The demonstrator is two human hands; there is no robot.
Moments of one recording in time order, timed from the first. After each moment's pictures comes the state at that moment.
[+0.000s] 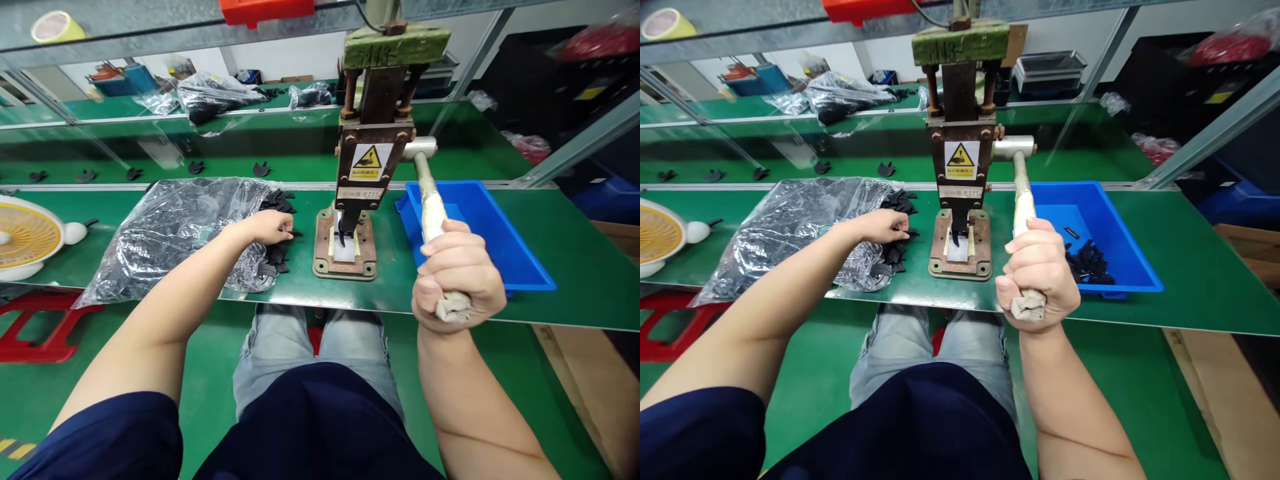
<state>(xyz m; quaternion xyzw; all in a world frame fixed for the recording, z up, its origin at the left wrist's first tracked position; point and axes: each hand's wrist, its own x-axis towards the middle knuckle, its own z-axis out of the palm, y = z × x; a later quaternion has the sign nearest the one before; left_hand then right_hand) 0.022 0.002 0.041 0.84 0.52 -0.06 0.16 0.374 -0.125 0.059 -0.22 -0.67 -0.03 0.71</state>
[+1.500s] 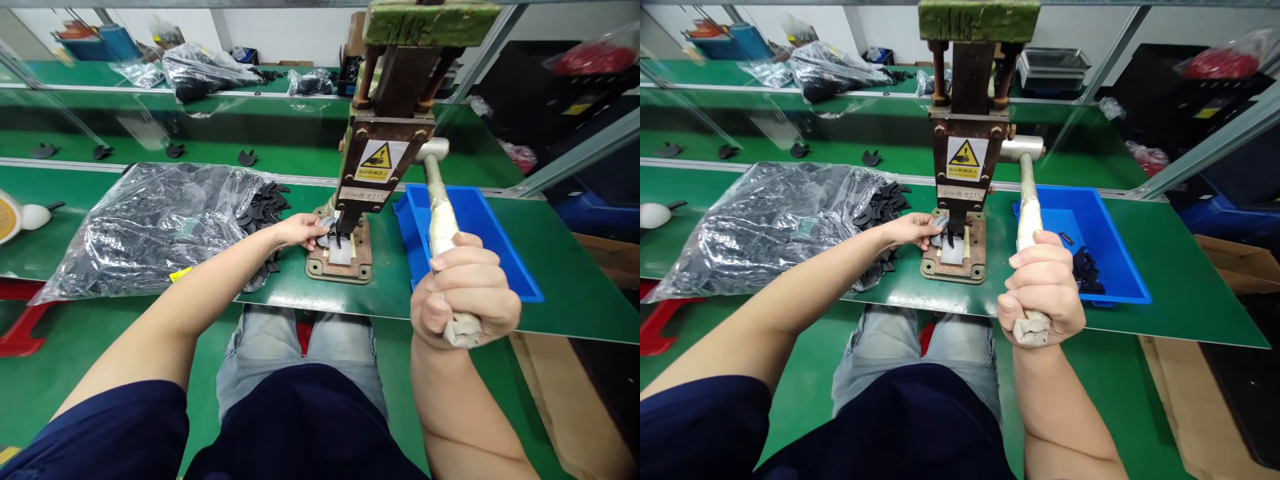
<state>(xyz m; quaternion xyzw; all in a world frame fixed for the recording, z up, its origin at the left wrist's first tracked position) 0.113 -0.002 -0.003 0.53 0.51 0.24 0.63 0.375 -0.128 0.060 -0.25 -0.66 -0.02 0.71</state>
